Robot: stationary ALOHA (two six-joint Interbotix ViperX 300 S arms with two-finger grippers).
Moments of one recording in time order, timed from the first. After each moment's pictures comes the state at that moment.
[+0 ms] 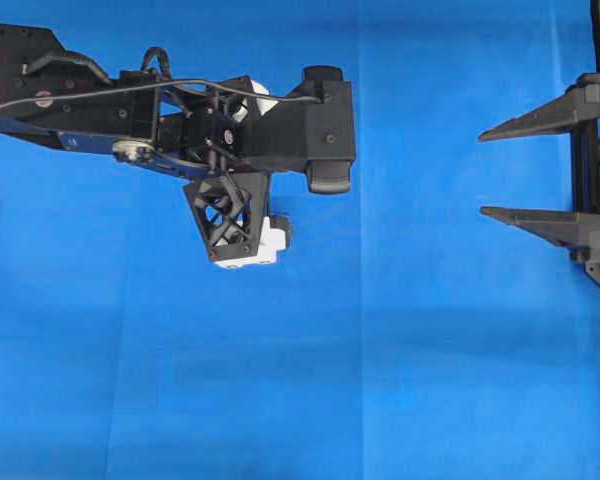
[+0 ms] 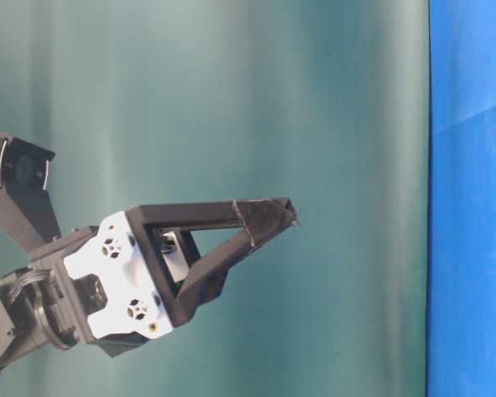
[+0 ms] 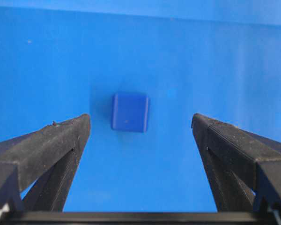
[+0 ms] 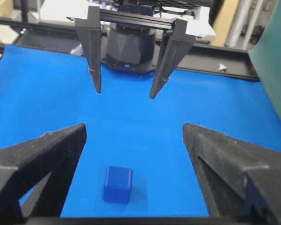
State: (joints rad) left arm 0.00 0.03 0.08 0.01 0.90 -0.08; right arm 0.00 -0.94 1.12 0.01 -0.17 0.02
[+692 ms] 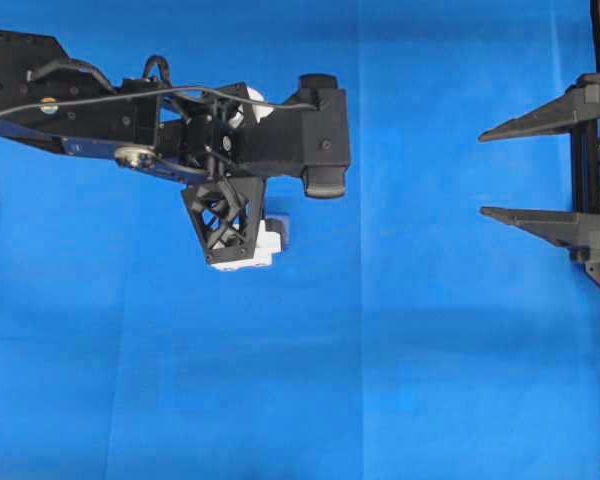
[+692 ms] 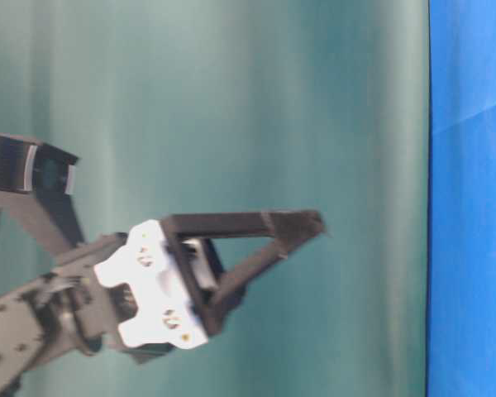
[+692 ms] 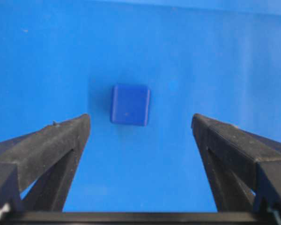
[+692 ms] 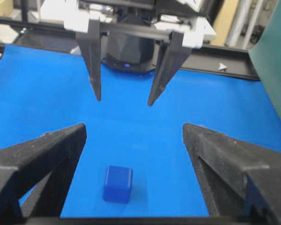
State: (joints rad) left arm 0.00 0.04 0.14 0.01 0.86 -0.09; right arm 0.00 -0.94 1.12 0.01 -0.17 0.02
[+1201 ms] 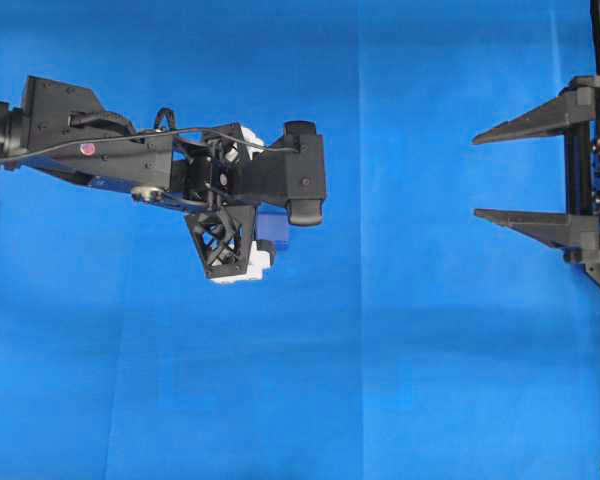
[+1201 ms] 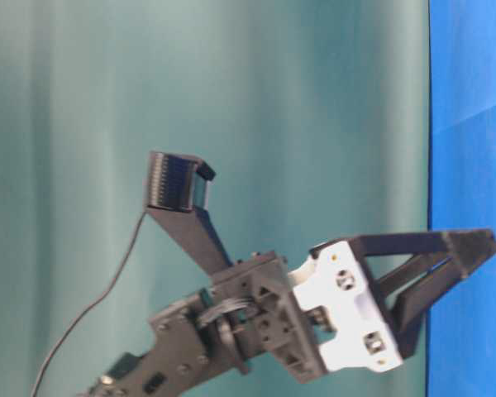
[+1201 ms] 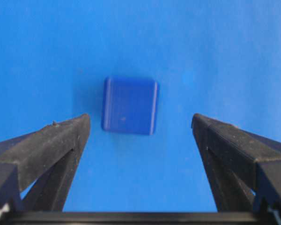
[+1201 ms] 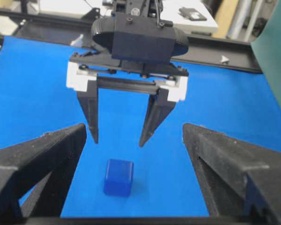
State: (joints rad) left arm 0.00 0.10 0.37 0.01 0.54 -0.08; right arm 0.00 -0.91 1.12 0.01 -0.17 0.02
